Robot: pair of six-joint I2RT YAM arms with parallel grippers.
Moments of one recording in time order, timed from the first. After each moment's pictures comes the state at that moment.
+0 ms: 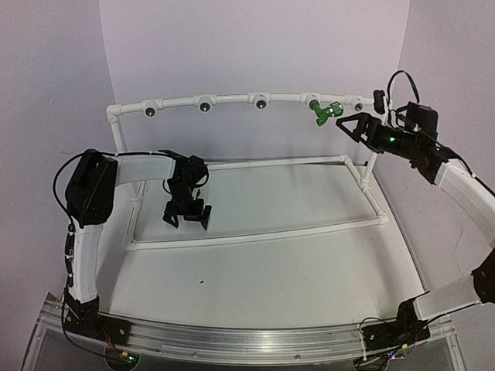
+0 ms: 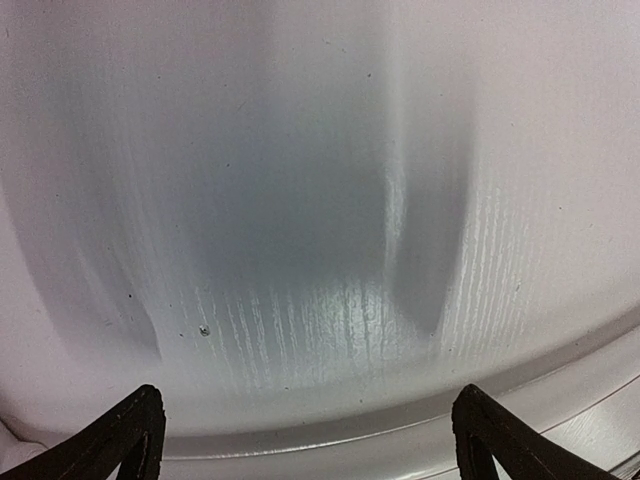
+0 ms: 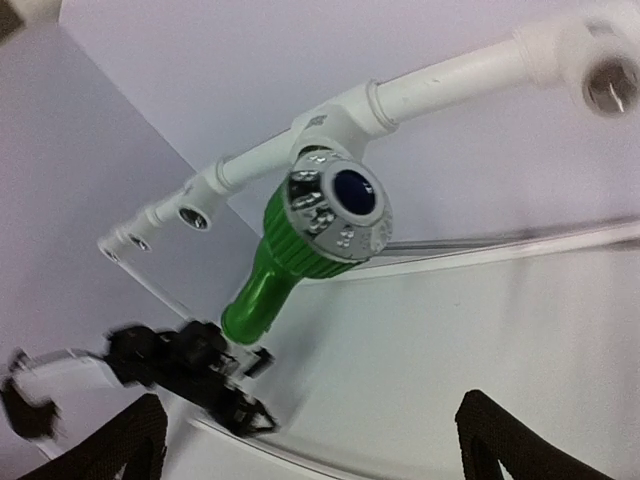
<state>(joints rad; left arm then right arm) -0.57 2.15 1.68 -1.00 0.06 -0.46 0.19 1.29 1.23 -0.13 -0.53 0.45</state>
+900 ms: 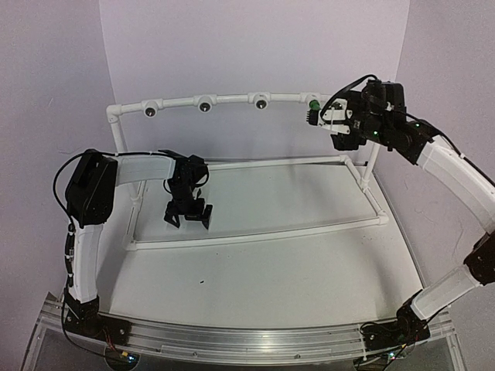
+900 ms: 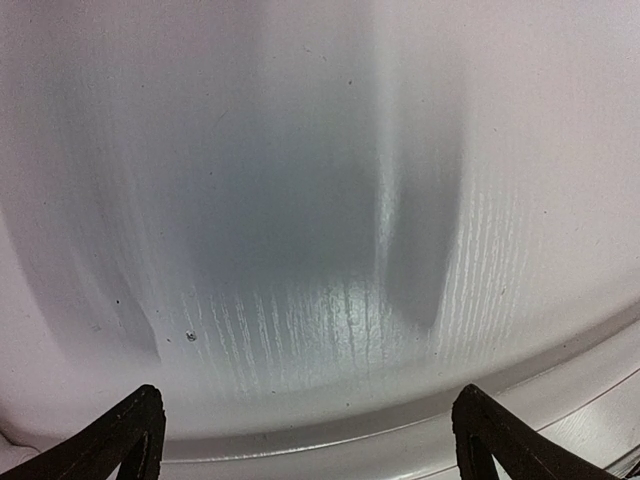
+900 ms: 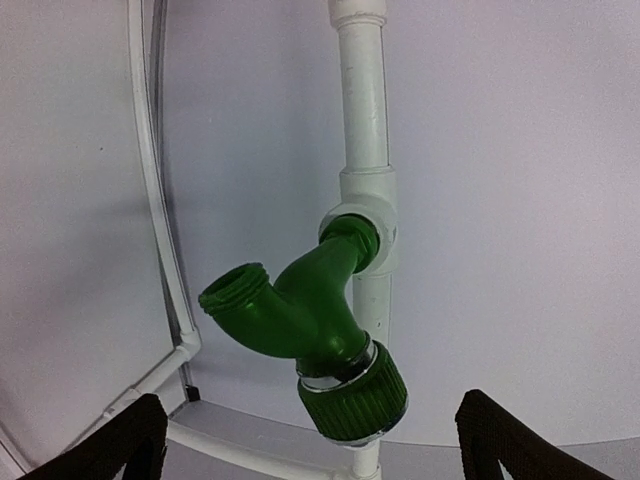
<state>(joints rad) -0.57 2.15 1.68 -0.98 0.08 -0.46 0.52 1.45 1.56 -0.40 0.25 -1.40</state>
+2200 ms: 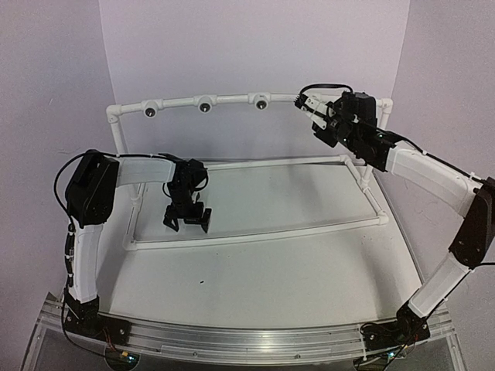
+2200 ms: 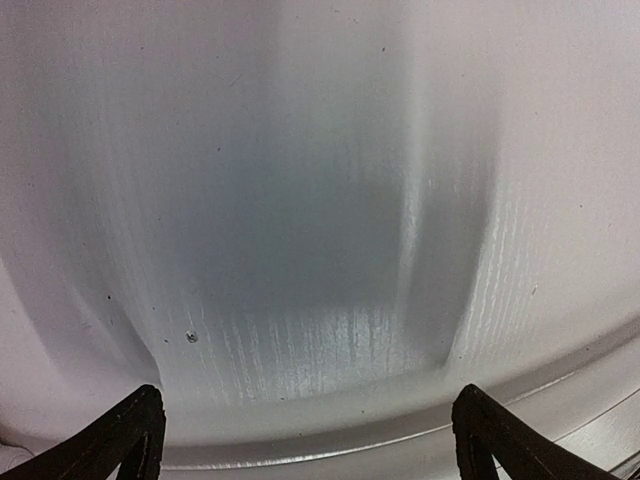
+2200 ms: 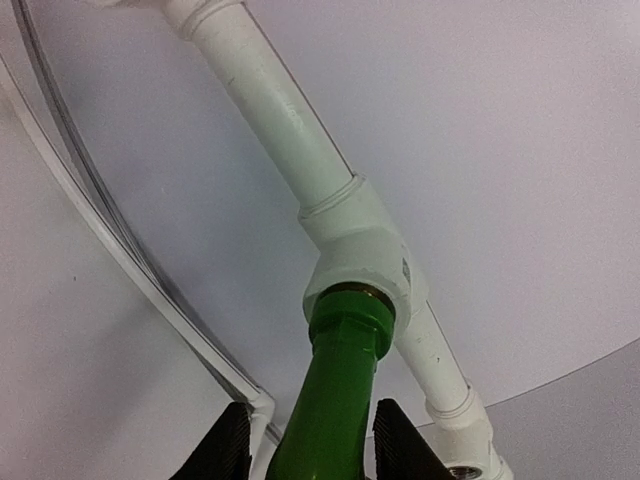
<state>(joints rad) -0.57 2.15 1.63 -0.96 0.08 -0.48 0.55 1.61 1.49 -0.05 0.36 -0.97</state>
